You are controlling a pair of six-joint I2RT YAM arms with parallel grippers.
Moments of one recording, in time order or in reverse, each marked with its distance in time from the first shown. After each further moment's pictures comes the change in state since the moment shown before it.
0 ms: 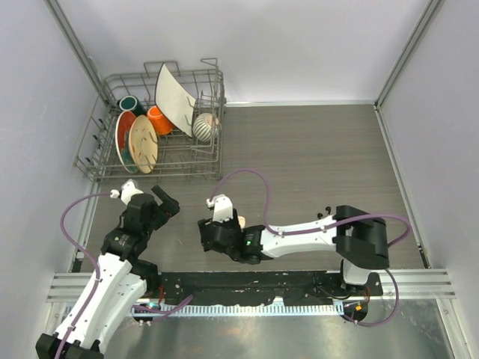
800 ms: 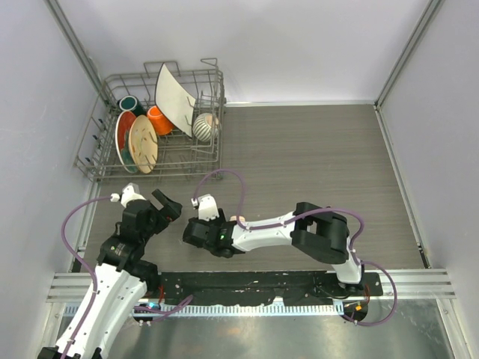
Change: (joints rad) left arm 0.020 -0.127 -0.023 -0.037 0.131 0.006; right arm -0.041 0.320 0.266 -0.125 0.011 0.013
